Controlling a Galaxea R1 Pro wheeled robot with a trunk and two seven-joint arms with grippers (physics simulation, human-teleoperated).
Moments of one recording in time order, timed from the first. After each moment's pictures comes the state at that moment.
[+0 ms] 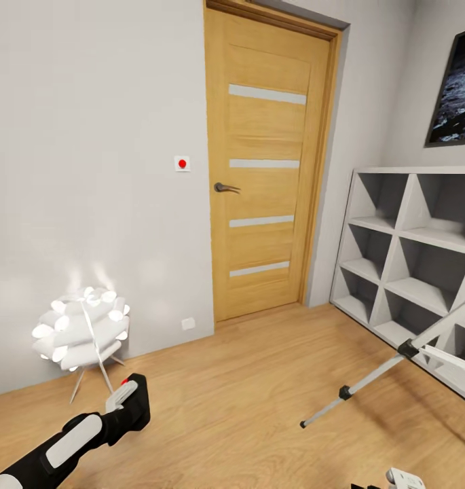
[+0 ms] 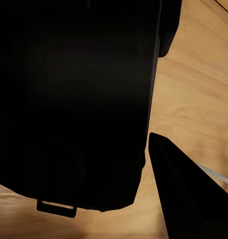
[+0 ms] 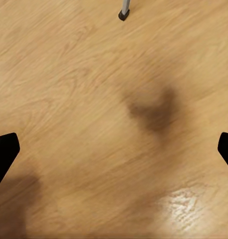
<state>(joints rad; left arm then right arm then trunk) -0.50 0.37 -0.71 -0.71 1.58 0.27 0.16 -0.18 -0.18 -0.39 -0.66 0.01 0.32 0.45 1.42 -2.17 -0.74</state>
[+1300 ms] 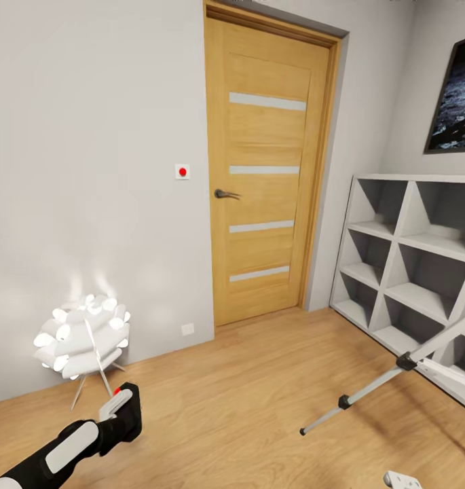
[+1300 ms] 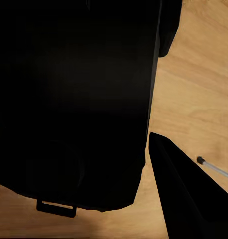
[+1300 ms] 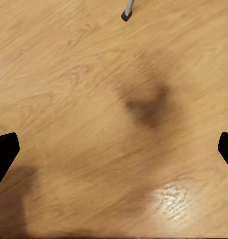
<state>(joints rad) -0.50 0.36 -0.71 -0.63 1.54 0.27 0.17 -0.18 -0.17 -0.38 -0.66 0.08 0.33 0.44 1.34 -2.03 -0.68</state>
